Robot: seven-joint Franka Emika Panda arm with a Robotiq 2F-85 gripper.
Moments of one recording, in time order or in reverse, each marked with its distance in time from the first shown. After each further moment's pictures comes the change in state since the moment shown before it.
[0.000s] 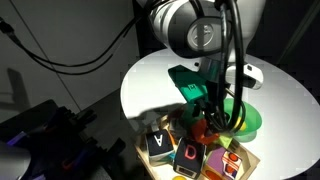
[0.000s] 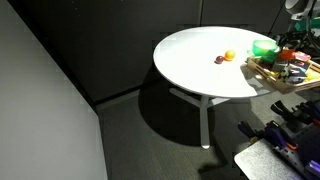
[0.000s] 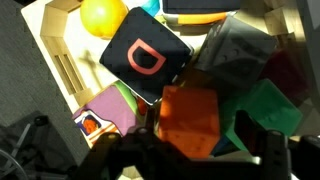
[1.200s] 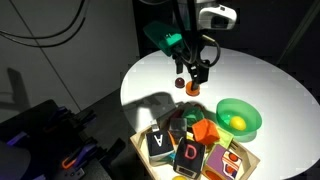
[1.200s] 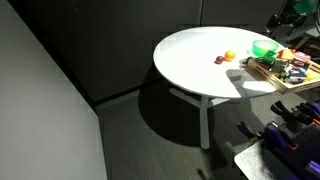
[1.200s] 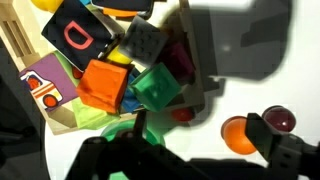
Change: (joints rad) arm 0.052 -0.280 0.097 -0.158 0.053 0.029 -0.064
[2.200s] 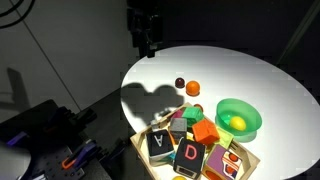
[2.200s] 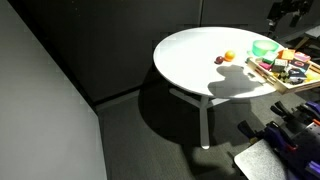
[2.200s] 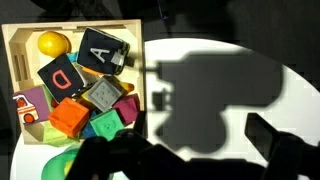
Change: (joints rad) arm 0.133 -0.310 0.070 -0.111 -0.117 -0.353 0.057
